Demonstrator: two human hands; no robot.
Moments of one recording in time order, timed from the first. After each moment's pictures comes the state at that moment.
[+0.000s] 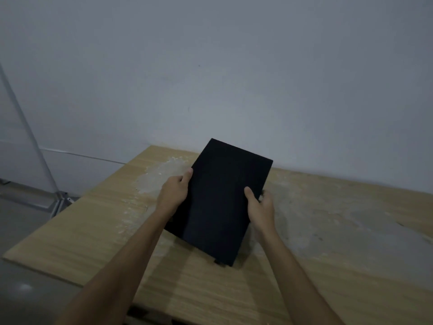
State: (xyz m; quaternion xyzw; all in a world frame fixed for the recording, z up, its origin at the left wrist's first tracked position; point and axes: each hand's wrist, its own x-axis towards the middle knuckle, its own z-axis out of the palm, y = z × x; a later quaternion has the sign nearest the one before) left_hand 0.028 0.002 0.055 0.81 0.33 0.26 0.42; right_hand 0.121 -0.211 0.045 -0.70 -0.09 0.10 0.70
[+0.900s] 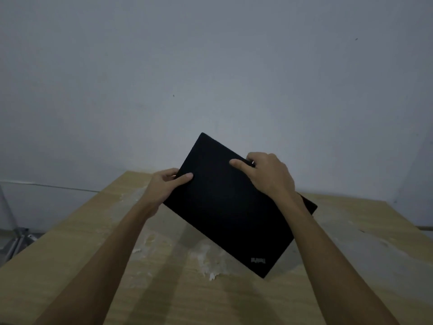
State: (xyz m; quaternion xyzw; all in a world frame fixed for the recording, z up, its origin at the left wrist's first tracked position) left_hand 0.036 -0.015 0.135 0.70 0.09 0.26 0.66; right_hand 0.164 -0.263 0.205 -0.87 -0.34 -0.23 0.27
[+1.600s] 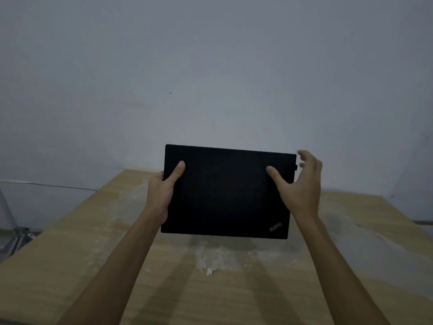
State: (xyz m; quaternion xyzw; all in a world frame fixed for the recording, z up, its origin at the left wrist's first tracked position) left_hand 0.030 -0.055 0.129 0.57 0.13 0.35 0.73; right_hand 0.178 -0.331 0.152 -0.78 -0.21 -0.31 0.50
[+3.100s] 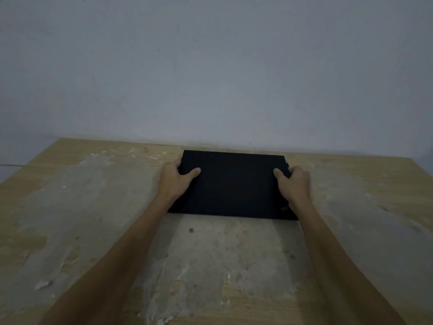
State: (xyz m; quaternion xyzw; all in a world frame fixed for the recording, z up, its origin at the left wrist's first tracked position) left_hand 0.256 -0.041 -0.006 0.80 0.23 0.22 0.51; right_hand 0.389 -0.318 -0.003 -0.88 0.03 -0.02 0.47
